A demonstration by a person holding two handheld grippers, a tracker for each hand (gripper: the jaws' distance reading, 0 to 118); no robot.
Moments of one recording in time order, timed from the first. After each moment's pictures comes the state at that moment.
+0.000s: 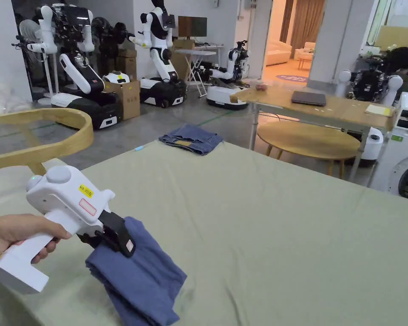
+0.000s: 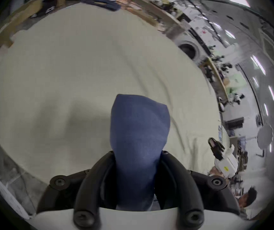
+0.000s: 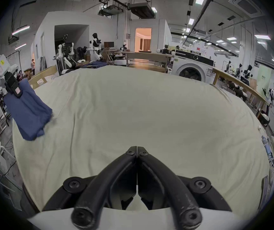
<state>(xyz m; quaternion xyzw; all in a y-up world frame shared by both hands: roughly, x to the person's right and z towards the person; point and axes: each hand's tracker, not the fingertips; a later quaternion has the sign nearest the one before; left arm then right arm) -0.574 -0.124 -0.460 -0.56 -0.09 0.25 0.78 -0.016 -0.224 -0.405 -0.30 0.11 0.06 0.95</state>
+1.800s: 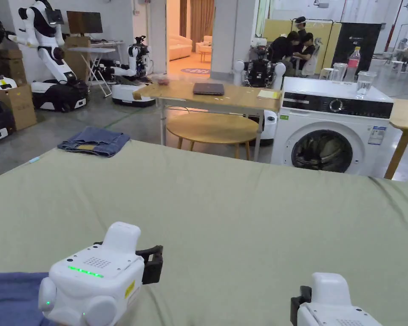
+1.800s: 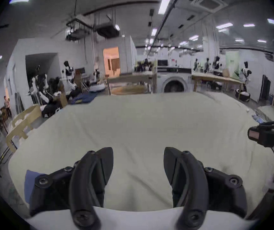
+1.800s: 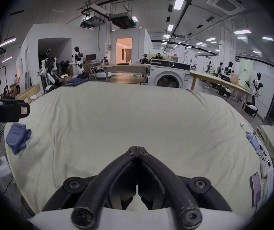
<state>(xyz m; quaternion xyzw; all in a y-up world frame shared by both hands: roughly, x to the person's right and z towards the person) -0.255 -0.157 -0.419 -0.21 -0.04 -0.03 0.98 0.066 -0.183 -0.408 -0.25 0.02 0.01 0.97</state>
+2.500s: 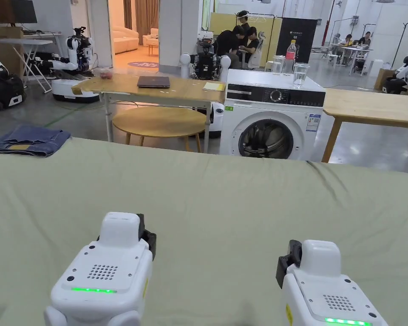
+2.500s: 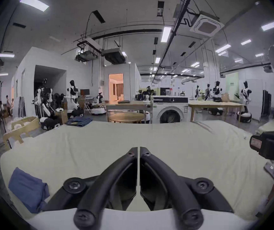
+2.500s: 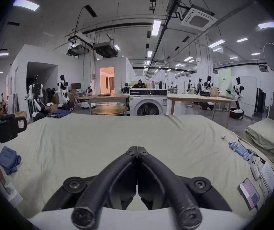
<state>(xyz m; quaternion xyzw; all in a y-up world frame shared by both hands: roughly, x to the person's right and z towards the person) -0.155 -0.145 -0.406 -0.07 -0.03 0.00 1.00 0.114 -0.154 -0.380 -0.11 -0.05 -0.01 0.99</state>
